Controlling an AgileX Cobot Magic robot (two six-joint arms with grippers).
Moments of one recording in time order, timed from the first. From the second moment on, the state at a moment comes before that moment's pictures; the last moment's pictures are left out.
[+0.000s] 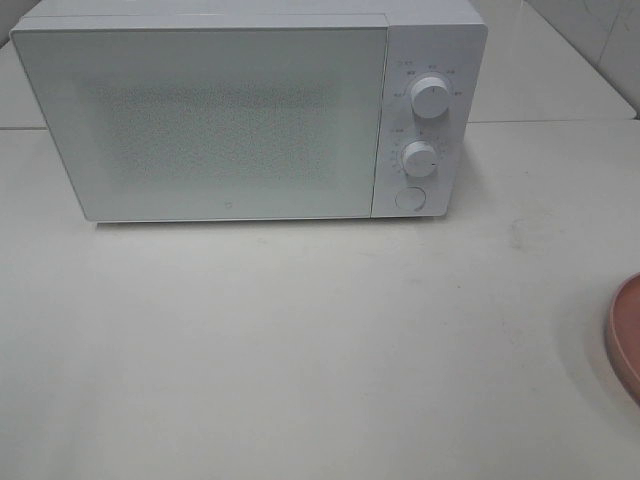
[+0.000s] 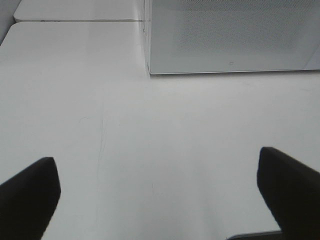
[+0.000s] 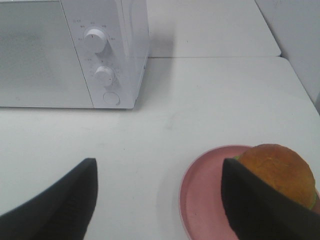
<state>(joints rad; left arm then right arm) 0.02 -0.01 -0.50 -0.18 1.05 0.08 0.12 0.00 -0.55 -0.02 0.91 0.14</state>
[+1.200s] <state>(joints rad) 0.02 -0.01 -0.50 -0.18 1.05 0.08 0.12 0.51 -0.55 -0.03 0.60 0.14</state>
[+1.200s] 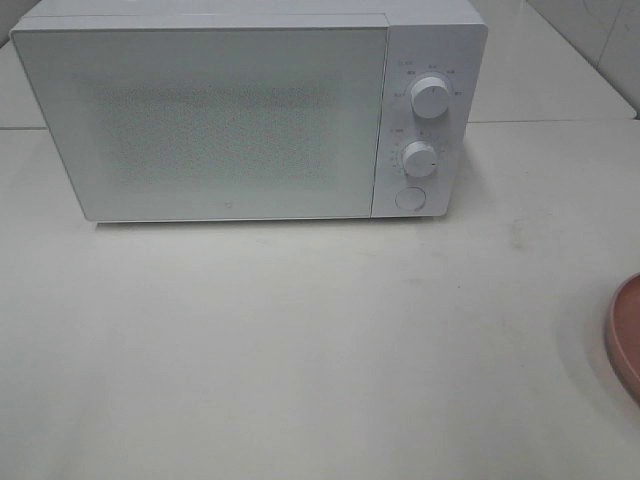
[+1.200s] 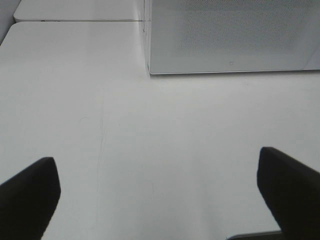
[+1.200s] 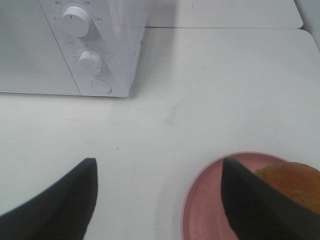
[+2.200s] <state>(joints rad) 0.02 -0.01 -0.50 -0.18 1.05 0.08 0.12 0.92 -0.53 -0.03 0.13 0.14</state>
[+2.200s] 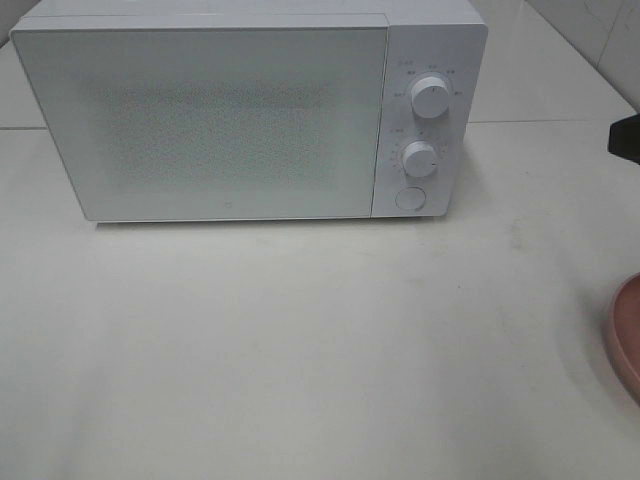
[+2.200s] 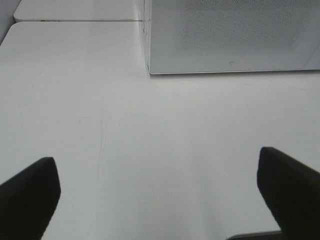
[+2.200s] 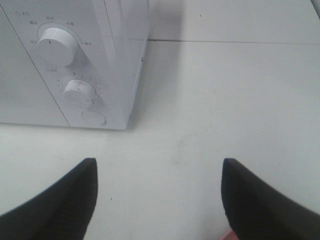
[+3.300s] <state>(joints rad) 0.02 -0.01 -0.50 -0.18 1.05 0.08 0.40 1.37 -0.26 0.38 -0.82 -0.17</state>
